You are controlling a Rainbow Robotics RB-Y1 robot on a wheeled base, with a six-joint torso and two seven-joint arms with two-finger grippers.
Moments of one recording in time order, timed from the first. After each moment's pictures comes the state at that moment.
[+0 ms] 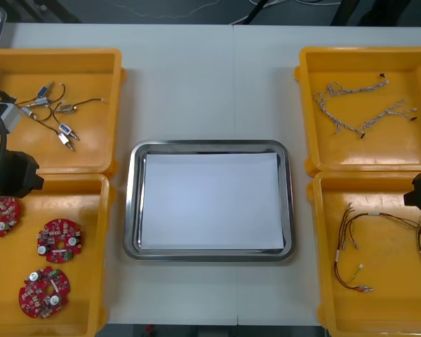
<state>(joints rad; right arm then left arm) -0.12 -0.74 -0.26 -2.19 -0.78 1.86 1.23 -0.22 0.81 0.17 -2.27 0.84 1.91 -1.15</state>
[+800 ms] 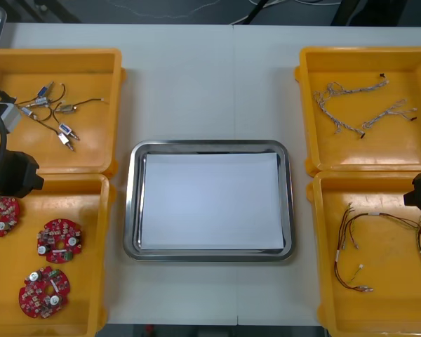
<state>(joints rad) -0.12 -0.74 -0.26 -2.19 -0.78 1.86 1.23 -0.22 0.81 0.17 -2.27 0.84 1.91 -1.15</state>
